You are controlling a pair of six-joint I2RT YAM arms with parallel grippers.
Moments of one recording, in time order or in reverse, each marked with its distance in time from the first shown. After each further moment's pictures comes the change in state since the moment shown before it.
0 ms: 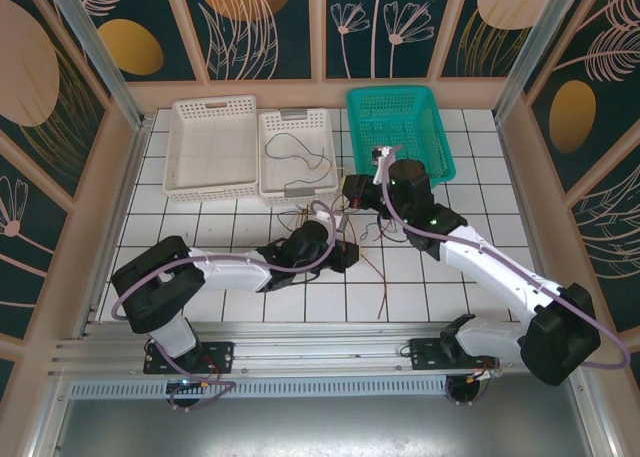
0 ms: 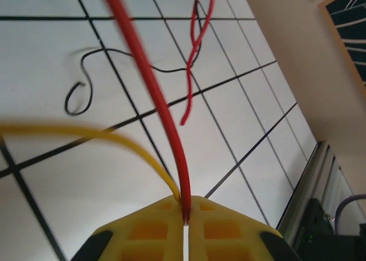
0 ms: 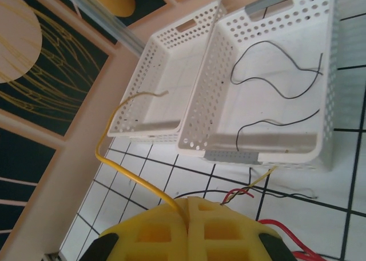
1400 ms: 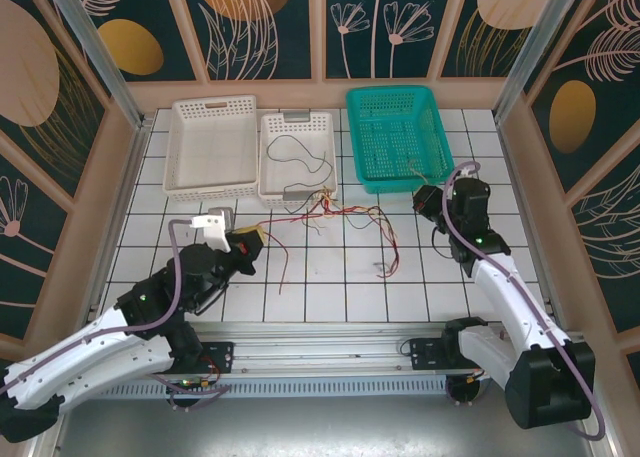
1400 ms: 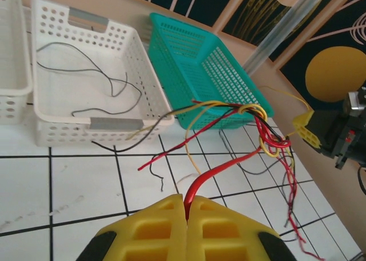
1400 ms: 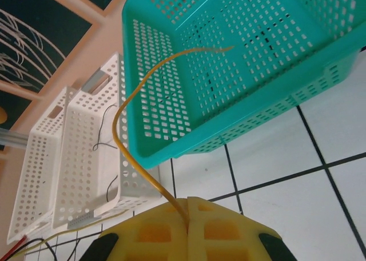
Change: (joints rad) left arm 0.014 -1.083 -0.092 -0.795 -0.553 0.101; right arm -0.473 -0.232 -0.261 -0.110 0.012 0.076
